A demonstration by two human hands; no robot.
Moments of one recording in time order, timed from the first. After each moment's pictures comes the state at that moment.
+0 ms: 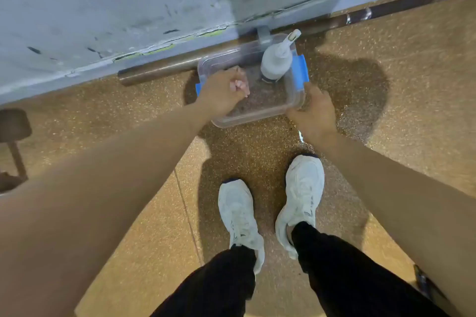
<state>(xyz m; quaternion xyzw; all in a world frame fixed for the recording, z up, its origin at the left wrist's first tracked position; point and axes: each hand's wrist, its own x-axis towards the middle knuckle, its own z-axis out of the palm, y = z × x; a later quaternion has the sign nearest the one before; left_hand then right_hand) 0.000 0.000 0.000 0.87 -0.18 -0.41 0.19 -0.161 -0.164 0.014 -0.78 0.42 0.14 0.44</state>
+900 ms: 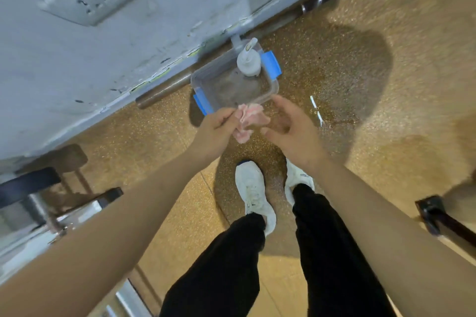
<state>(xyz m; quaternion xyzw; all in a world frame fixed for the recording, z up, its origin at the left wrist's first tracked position) -0.074 -0.003 0.135 0.81 -0.10 -0.49 0.30 -0.213 -0.144 0.113 -0.64 0.39 0.10 0.65</state>
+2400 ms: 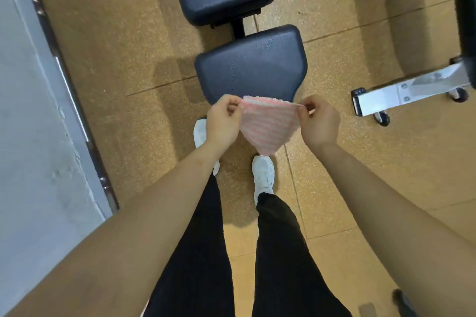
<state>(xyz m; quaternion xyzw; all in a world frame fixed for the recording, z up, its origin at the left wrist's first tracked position) -0.686 -0.331 0.339 0.60 -0.61 -0.52 0.07 -0.869 -0.216 0.347 -0.27 0.90 -0.22 0.28</state>
